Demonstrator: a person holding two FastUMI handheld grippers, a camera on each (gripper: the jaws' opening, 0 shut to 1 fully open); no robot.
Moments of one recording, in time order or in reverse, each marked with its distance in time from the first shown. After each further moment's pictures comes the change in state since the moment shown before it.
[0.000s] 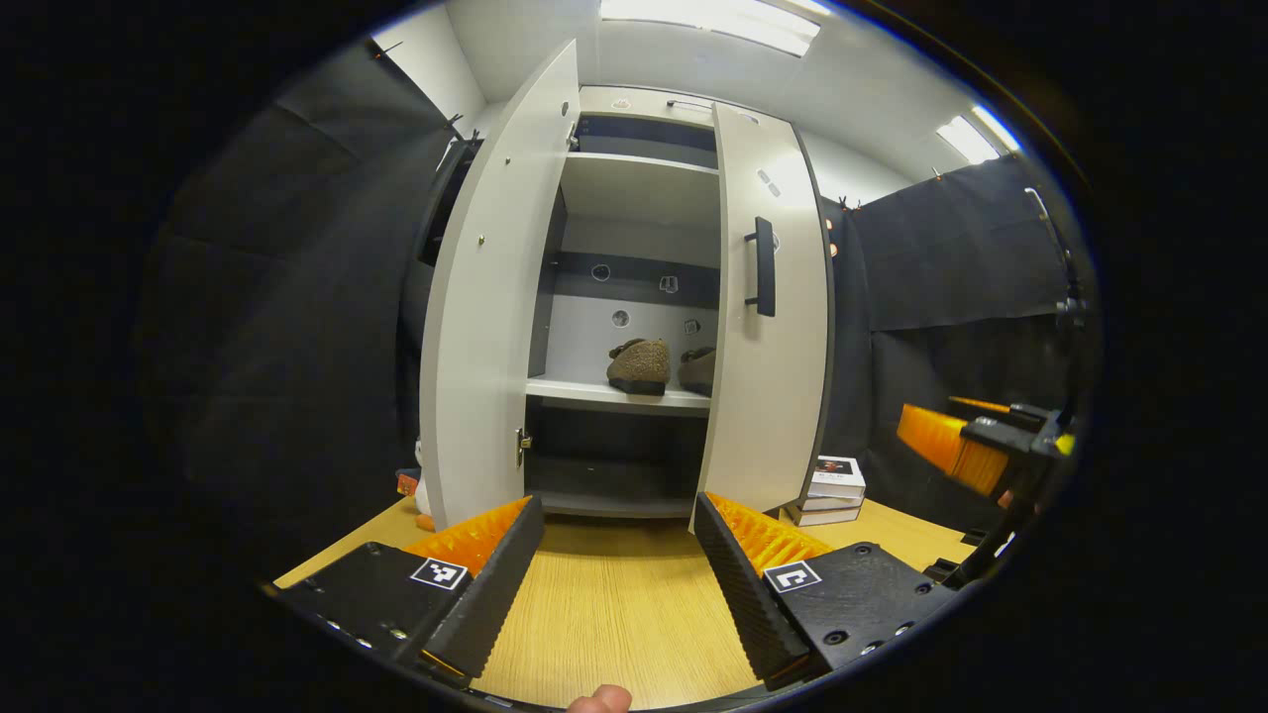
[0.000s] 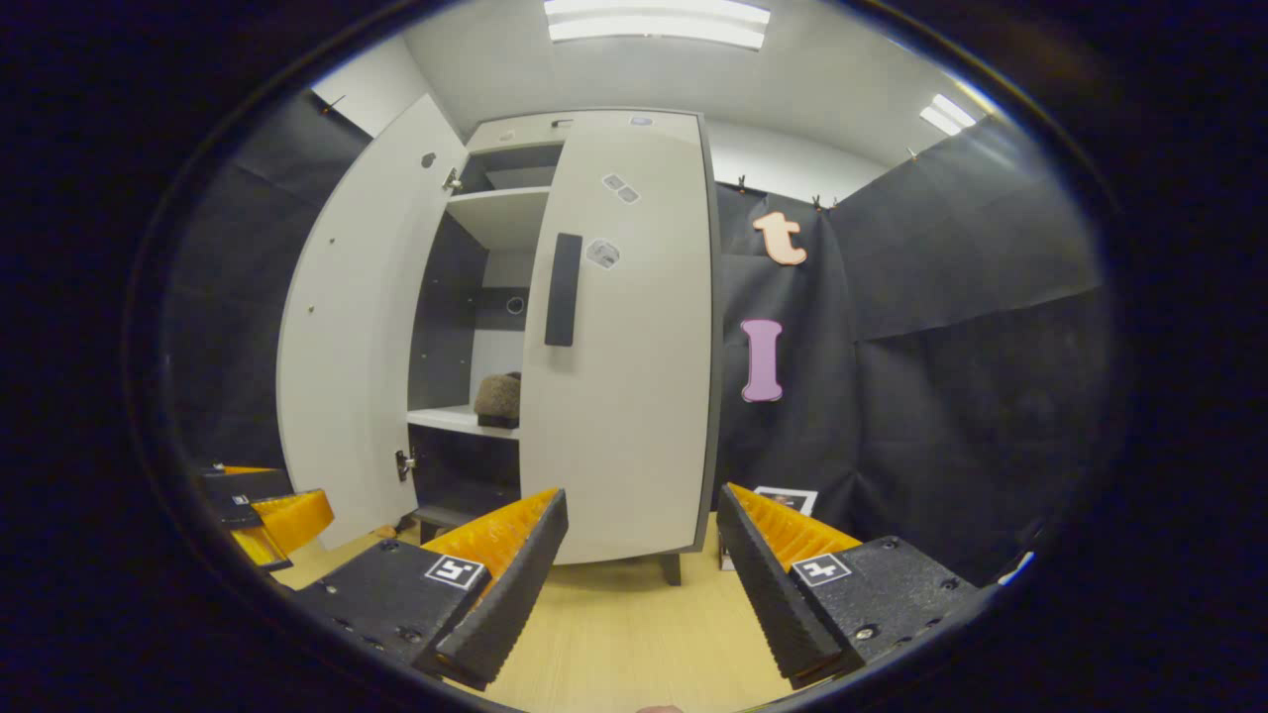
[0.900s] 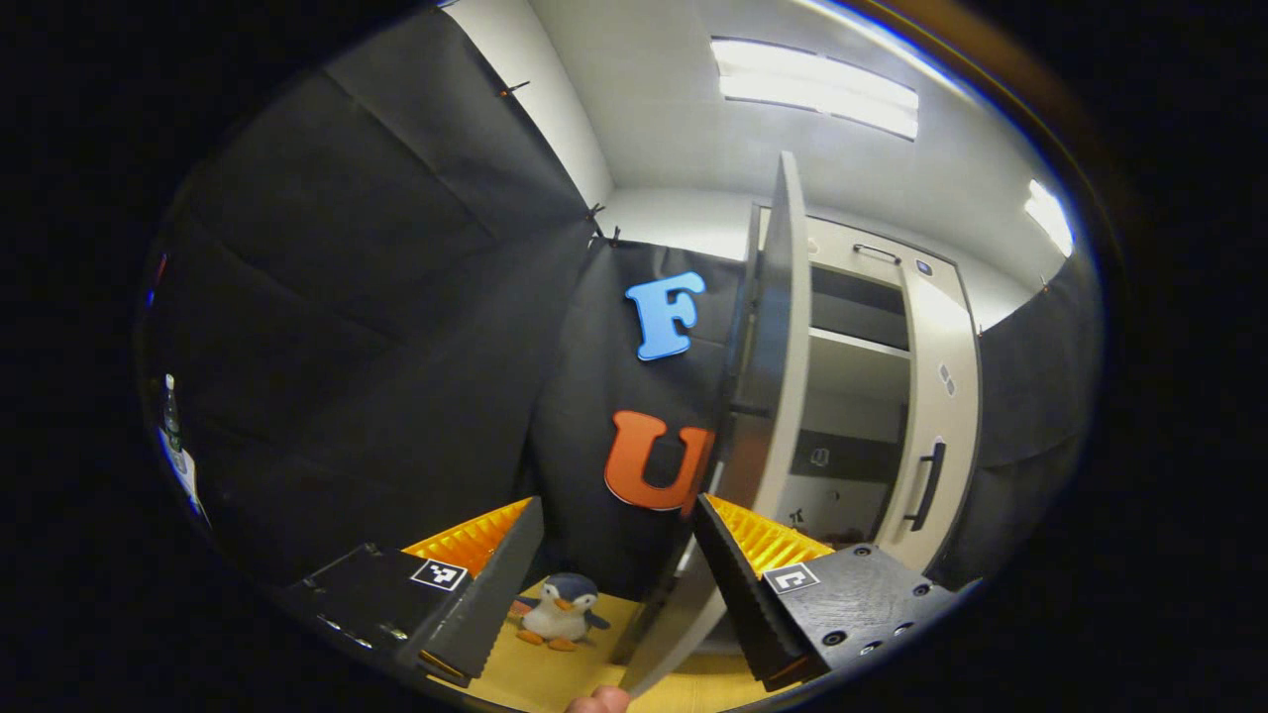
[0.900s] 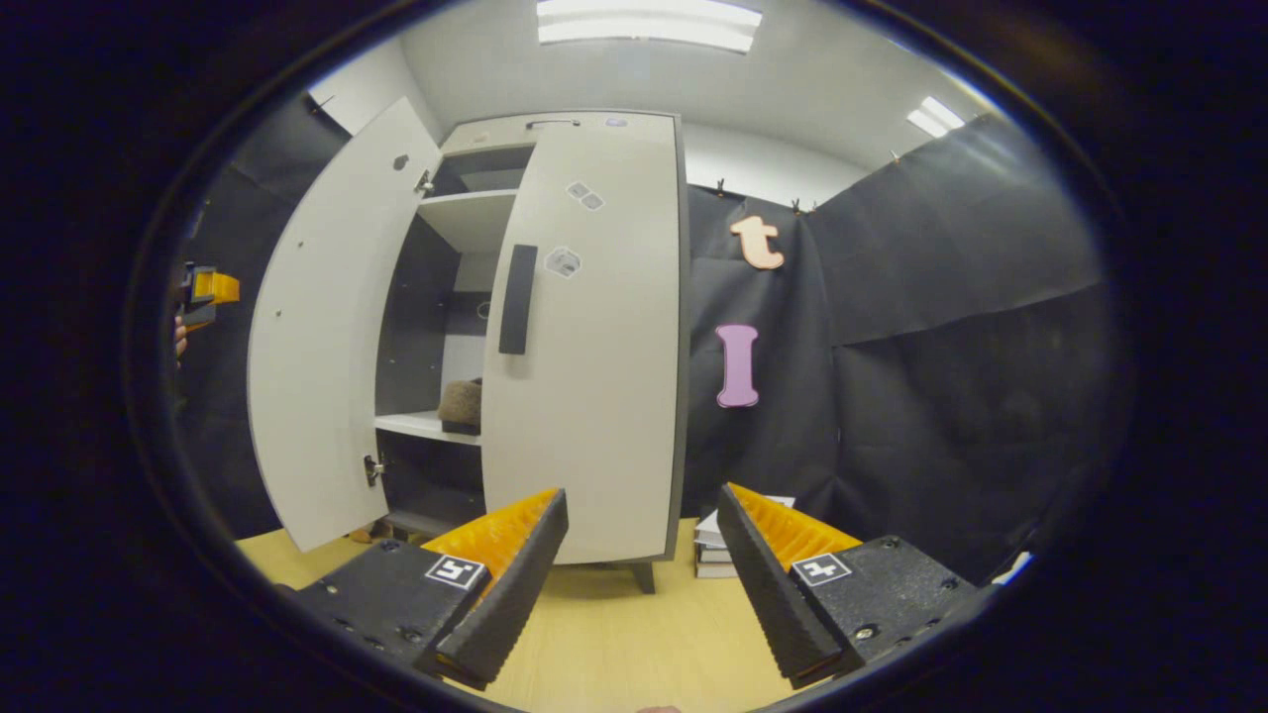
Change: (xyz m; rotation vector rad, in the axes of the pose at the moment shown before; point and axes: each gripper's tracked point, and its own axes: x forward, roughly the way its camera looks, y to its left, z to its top) left arm 0.022 0.220 0.179 -0.155 -0.300 0.342; right arm 0.013 -0.034 0.018 0.010 -0.025 -0.057
